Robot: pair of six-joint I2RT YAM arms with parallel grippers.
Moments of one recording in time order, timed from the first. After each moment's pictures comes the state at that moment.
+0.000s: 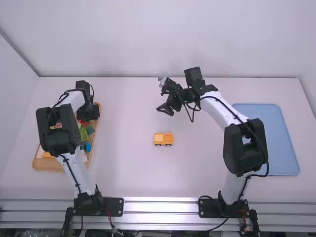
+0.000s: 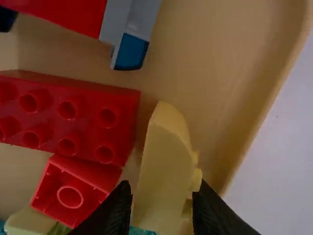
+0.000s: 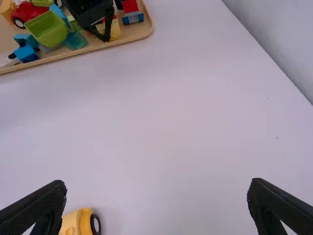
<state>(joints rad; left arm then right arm) 0.26 2.11 1.47 -0.77 -0.11 -0.03 0.33 1.91 1.45 -0.46 -0.75 -0.68</state>
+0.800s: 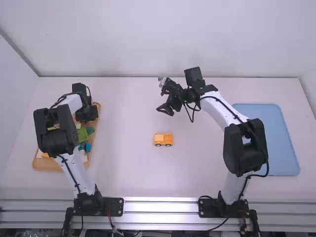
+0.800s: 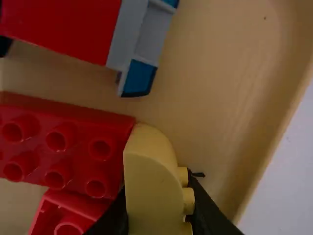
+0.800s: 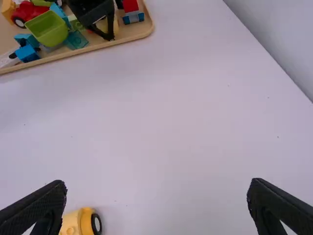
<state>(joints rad) 0.30 2.11 1.41 -0.65 -0.06 0.00 0.33 1.91 1.45 -0.46 -0.74 -0.68</state>
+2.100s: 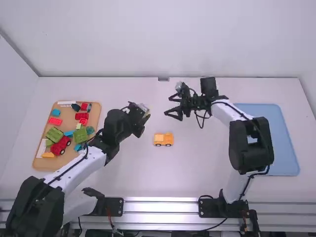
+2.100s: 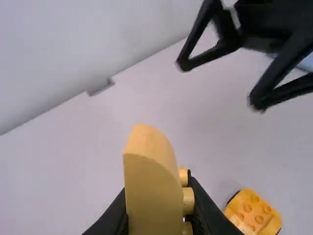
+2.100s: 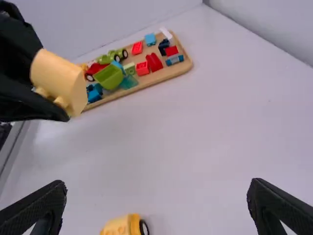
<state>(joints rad) -0.35 1.26 0.56 0.33 0.25 0.21 0.21 1.91 1.20 -0.13 -1.13 -0.48</state>
